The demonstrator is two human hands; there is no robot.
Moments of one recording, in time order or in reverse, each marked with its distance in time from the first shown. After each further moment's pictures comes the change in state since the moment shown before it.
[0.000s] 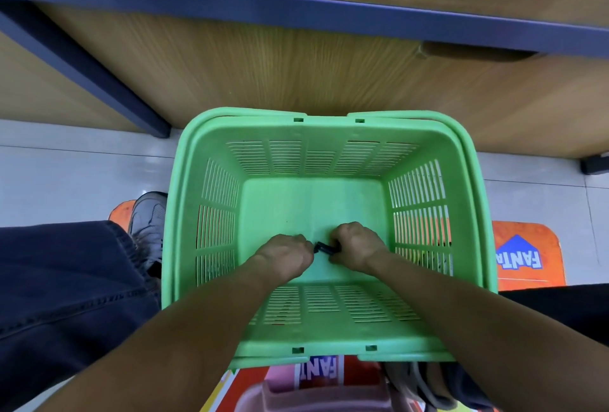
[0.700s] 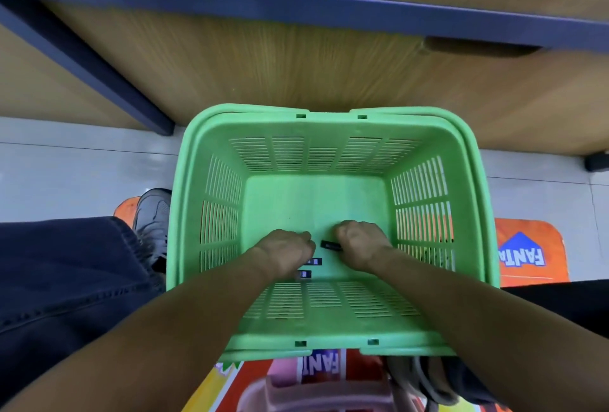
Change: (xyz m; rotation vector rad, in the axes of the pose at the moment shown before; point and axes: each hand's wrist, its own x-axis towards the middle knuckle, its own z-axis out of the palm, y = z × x) left_hand -0.010 -0.007 -0.007 -0.082 -0.032 0.071; right_hand -0.009 -0.006 -0.004 -0.332 0.025 -0.096
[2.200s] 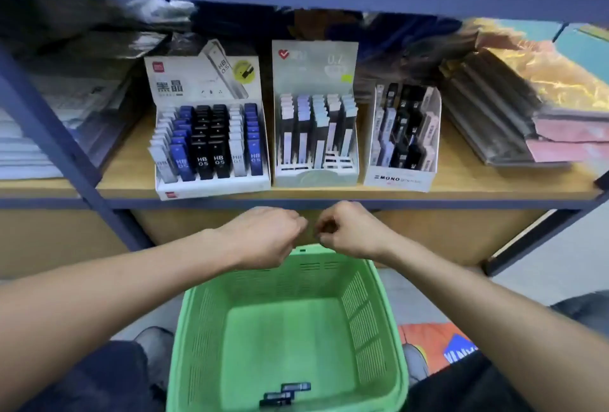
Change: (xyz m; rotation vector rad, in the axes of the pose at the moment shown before) left_hand -0.174 0.034 -0.289 0.244 0.657 -0.029; right_hand -0.184 0.015 -0.285 0.388 0.655 -0.054
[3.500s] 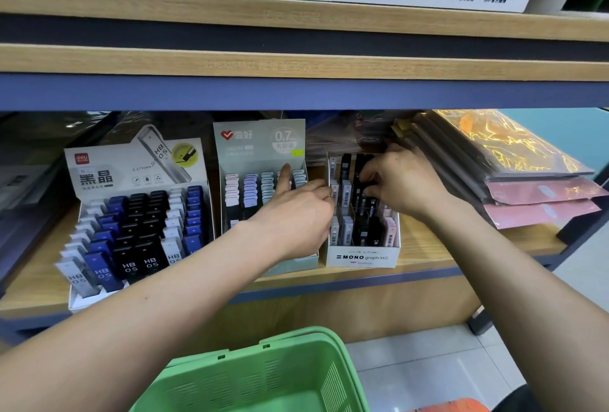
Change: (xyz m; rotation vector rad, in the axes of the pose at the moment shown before) left_hand 0.149 0.016 -0.101 0.143 0.227 -0.003; right_hand 0.047 0.094 -0.184 -0.556 0.531 0.159
